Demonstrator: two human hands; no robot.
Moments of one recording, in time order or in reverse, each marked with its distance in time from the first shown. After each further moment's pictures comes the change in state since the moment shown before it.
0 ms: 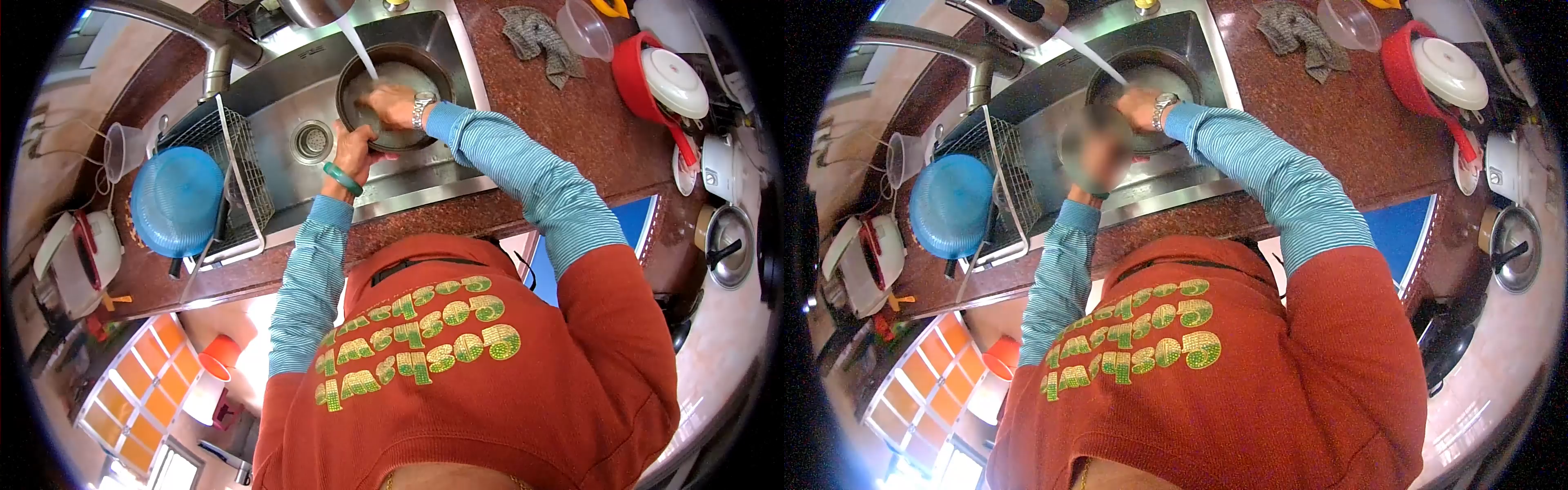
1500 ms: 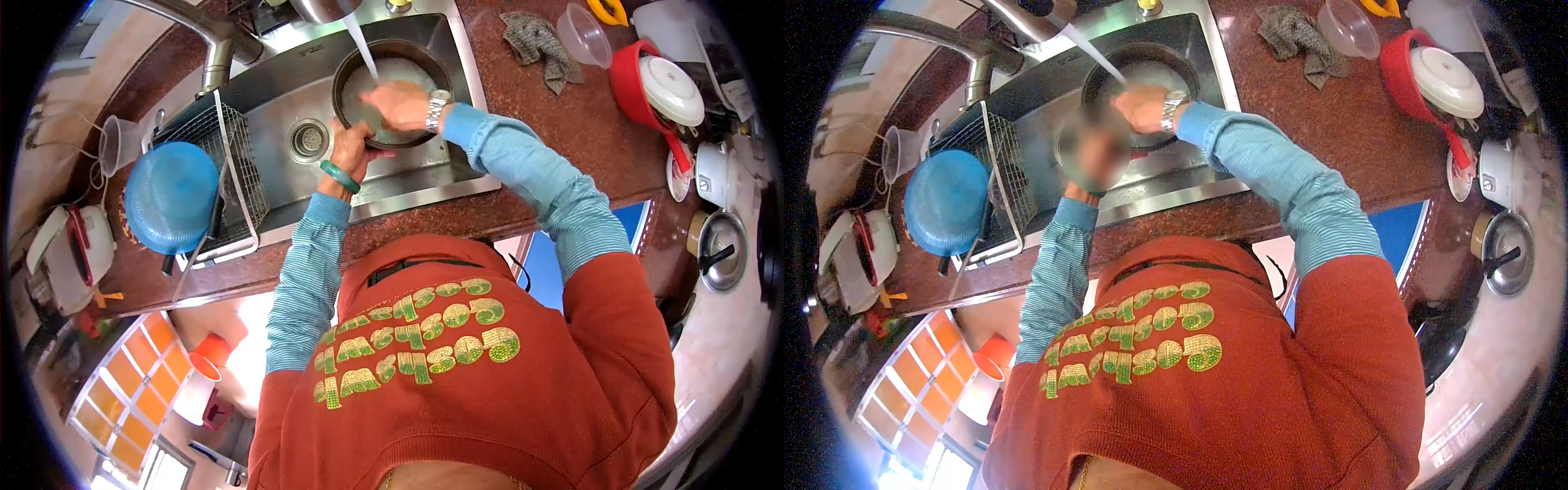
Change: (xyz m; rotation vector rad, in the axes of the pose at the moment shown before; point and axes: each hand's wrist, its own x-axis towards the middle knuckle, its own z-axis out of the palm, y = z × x) left_hand 0.008 -0.014 -0.008 -0.062 -0.007 0.146; right_hand -0.017 -0.016 -0.034 -0.001 -0.099 -0.060
